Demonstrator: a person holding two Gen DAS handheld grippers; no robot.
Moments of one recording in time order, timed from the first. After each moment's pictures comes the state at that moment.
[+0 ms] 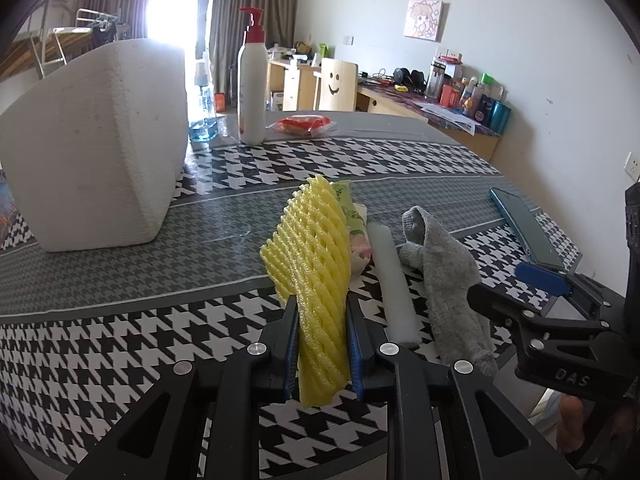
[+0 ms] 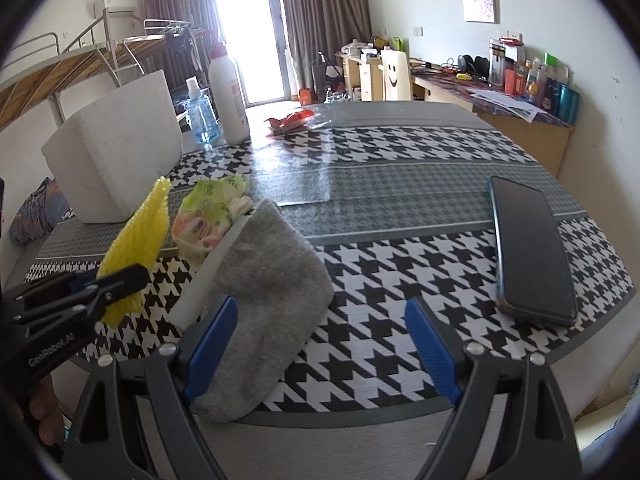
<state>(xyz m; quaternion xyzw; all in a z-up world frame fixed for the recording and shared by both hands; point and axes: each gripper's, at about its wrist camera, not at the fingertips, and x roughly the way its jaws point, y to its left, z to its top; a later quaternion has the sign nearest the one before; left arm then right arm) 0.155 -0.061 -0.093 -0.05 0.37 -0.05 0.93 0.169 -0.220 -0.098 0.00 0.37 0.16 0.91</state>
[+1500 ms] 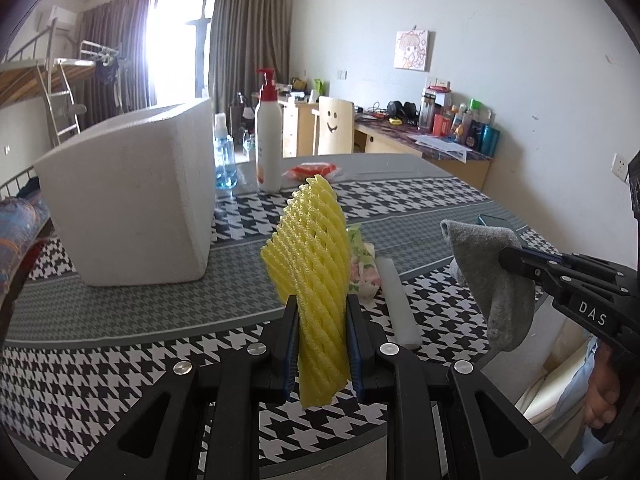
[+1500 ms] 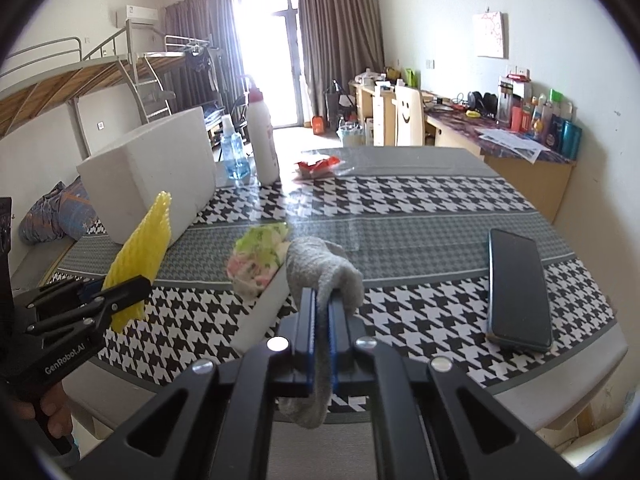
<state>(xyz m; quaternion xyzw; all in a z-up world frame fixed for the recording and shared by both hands) 0.117 -0.039 -0.056 -0.02 0.31 -0.06 0.95 0.141 -0.202 -0.046 -0.01 0.32 0.17 0.93</state>
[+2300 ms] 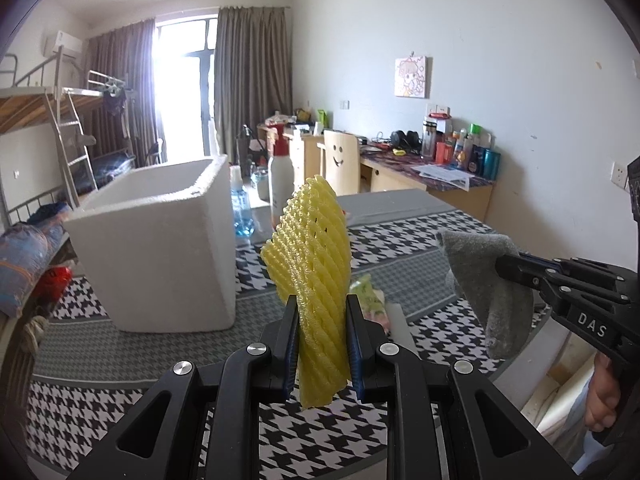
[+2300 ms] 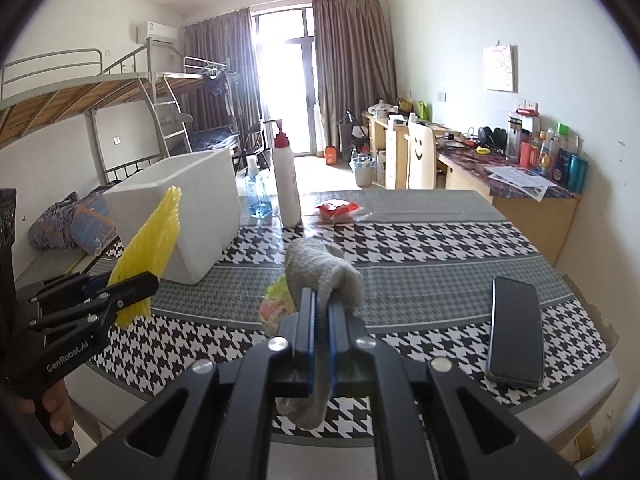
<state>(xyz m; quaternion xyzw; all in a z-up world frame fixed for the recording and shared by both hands) 0.110 -0.027 -0.017 0.00 0.25 -0.04 0.97 0.132 -0.191 -0.014 -0.02 0.26 0.20 0.94</state>
